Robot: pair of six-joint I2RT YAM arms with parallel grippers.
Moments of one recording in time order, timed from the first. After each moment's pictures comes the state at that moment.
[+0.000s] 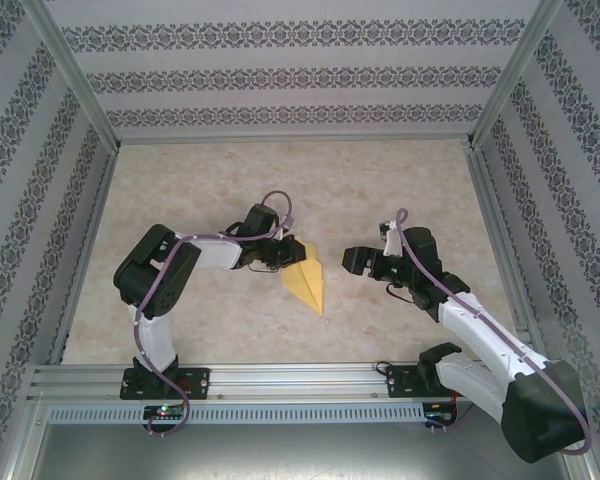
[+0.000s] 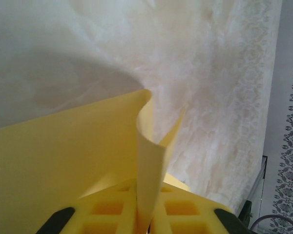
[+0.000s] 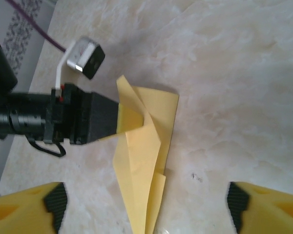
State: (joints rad) left arm -0.53 1.89 0.95 0.12 0.58 -0.81; right arm 0.31 0.96 0.48 -0.15 -0.47 0.58
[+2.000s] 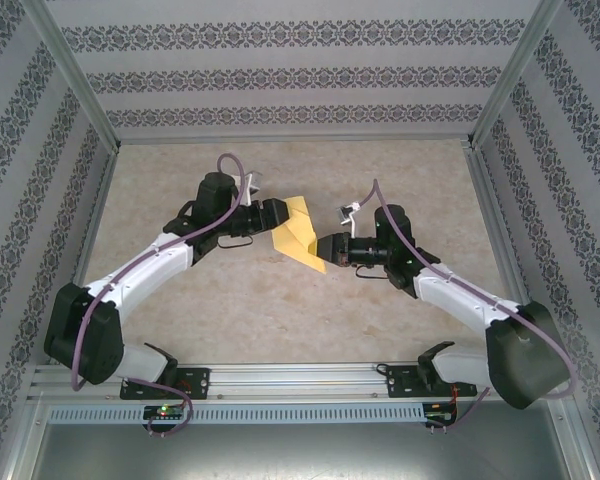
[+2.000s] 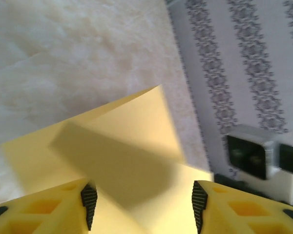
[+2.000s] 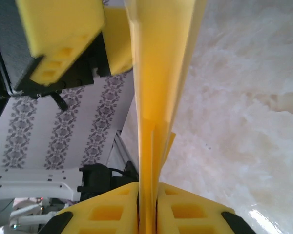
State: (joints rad) left arm -0.43 1.39 1.00 -0.15 0.49 -0.72; right arm 0.46 1.24 0.66 0.14 -0.84 0.80
